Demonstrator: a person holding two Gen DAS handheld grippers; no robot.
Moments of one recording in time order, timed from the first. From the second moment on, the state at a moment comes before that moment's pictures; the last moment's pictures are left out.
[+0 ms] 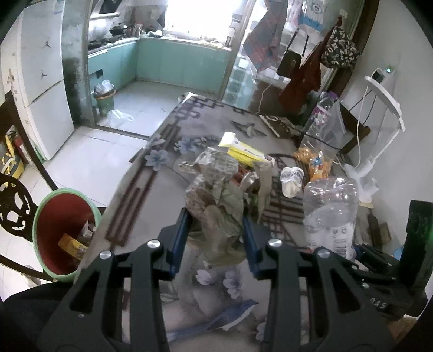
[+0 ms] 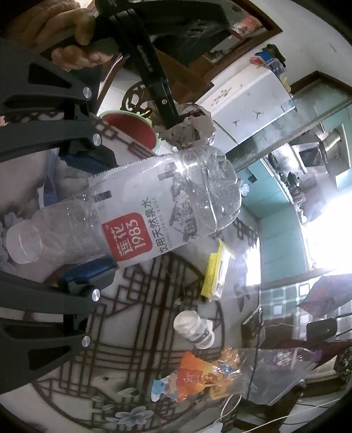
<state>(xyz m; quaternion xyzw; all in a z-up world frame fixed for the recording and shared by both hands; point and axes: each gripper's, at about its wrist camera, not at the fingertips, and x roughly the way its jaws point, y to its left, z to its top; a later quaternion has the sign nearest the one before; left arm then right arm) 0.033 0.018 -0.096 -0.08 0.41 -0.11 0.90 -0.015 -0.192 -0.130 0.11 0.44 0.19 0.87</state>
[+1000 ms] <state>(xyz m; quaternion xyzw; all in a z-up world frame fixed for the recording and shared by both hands) 0.032 0.096 -0.094 -0.08 0.41 -0.04 0.91 0.000 -0.102 -0.123 0.09 0.43 0.25 0.86</state>
